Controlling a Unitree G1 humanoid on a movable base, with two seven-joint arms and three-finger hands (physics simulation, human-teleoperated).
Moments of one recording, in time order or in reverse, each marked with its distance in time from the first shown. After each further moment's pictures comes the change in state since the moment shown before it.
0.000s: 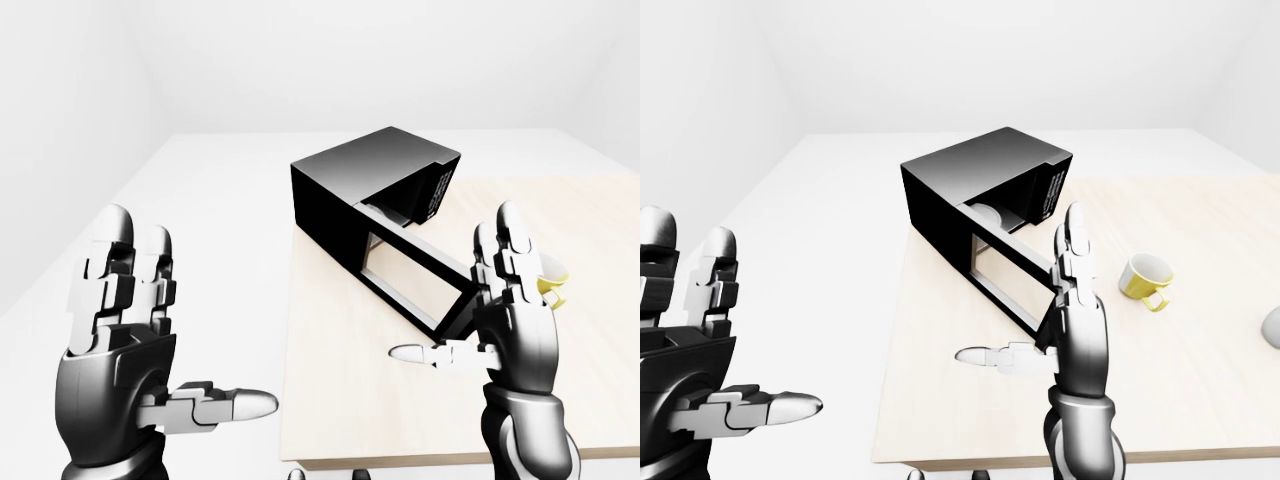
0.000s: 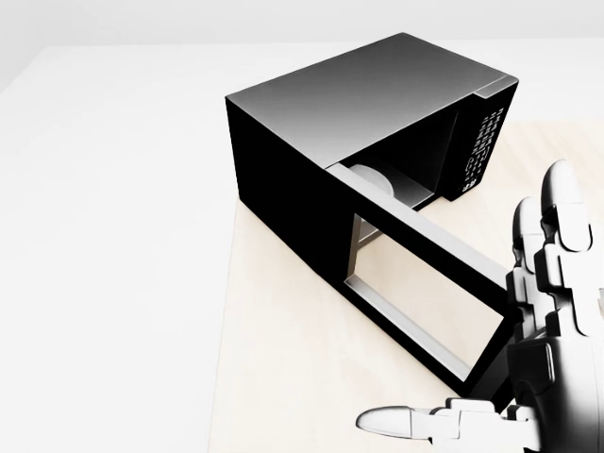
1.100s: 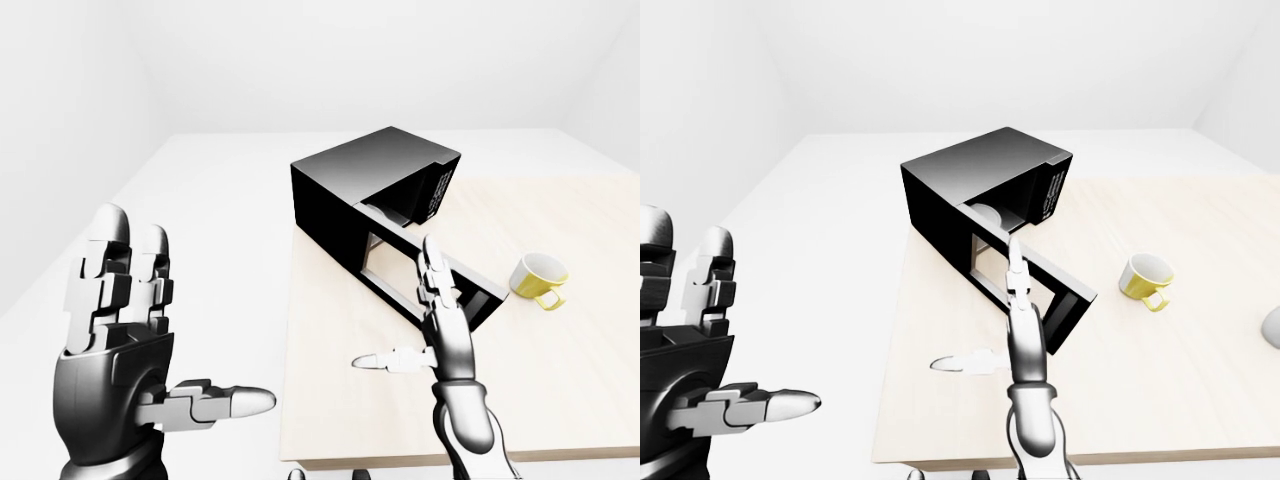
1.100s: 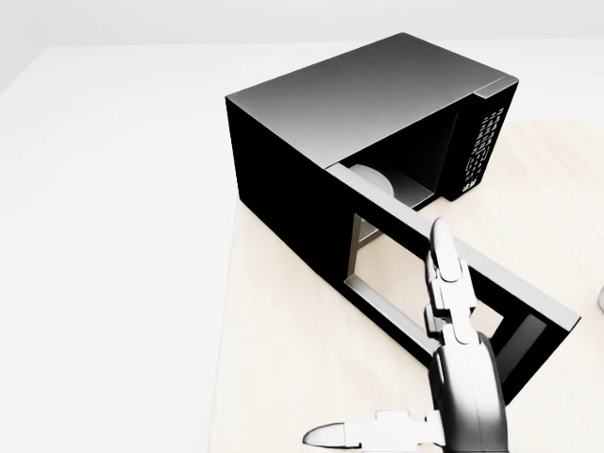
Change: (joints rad) left arm -0.010 -0.003 0.012 0.007 -0.004 0.000 0.003; right arm -0.019 -0.048 0.171 0.272 -0.057 -0.034 -0.108
